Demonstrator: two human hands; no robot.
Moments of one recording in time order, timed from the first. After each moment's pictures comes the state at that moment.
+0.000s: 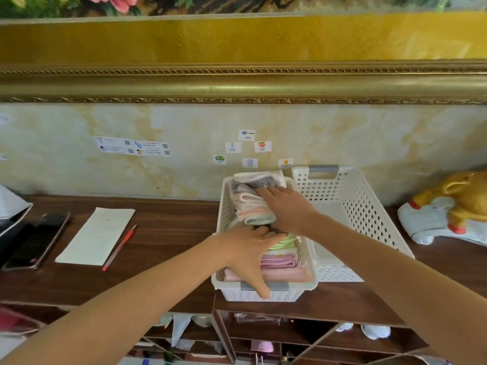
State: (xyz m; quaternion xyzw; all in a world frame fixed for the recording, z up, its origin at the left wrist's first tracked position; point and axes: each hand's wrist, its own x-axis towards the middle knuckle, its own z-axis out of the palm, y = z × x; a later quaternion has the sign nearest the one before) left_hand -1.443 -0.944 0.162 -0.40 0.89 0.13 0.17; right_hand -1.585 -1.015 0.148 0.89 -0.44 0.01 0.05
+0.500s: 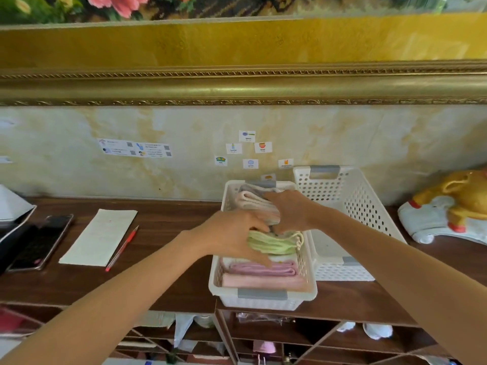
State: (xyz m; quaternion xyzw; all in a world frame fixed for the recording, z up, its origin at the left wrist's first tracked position) left_hand -1.416 -0.943 0.174 -0.45 0.88 0.16 0.00; right_hand -1.596 -1.010 0.156 0.88 -0.46 0.00 -0.13
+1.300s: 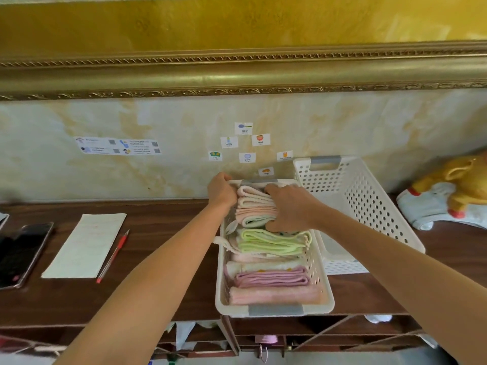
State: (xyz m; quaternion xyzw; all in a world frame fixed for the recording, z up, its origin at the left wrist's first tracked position) left_hand -1.417 -1.054 0.133 -0.74 0.51 0.29 -0.33; right_hand -1.583 -1.008 0.163 0.86 -0.50 0.01 -0.06
